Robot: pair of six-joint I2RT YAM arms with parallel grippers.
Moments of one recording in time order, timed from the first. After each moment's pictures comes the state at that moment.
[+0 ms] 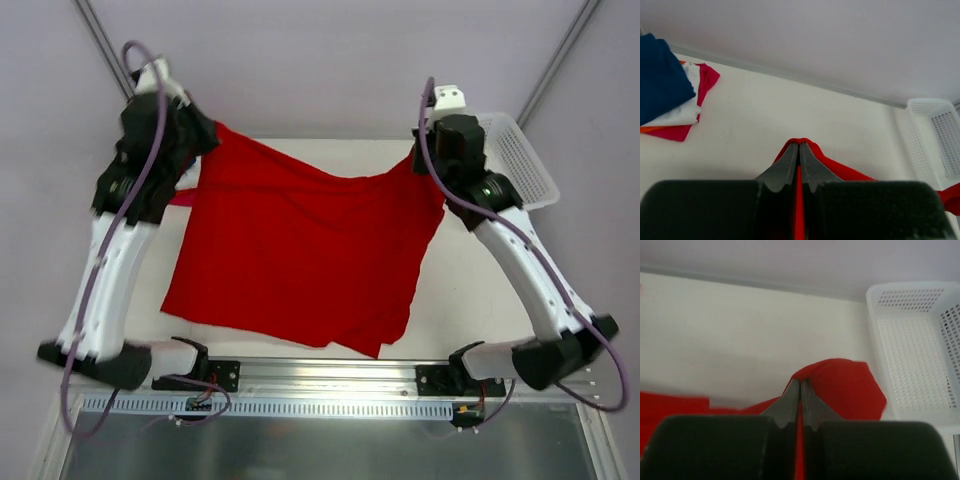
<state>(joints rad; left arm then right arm) -0.32 1.17 1.71 -0.72 -0.29 -0.42 0.48 1.27 1.52 -0.52 0.32 0.06</state>
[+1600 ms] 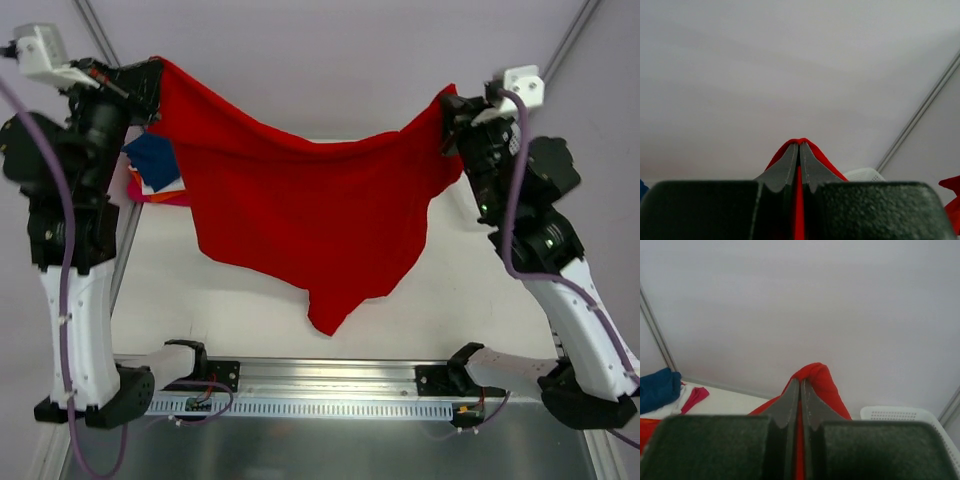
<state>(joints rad) -0.08 1.08 1.84 -0.39 0.11 -0.40 0.69 1.07 1.60 -0.24 0.40 -0.15</state>
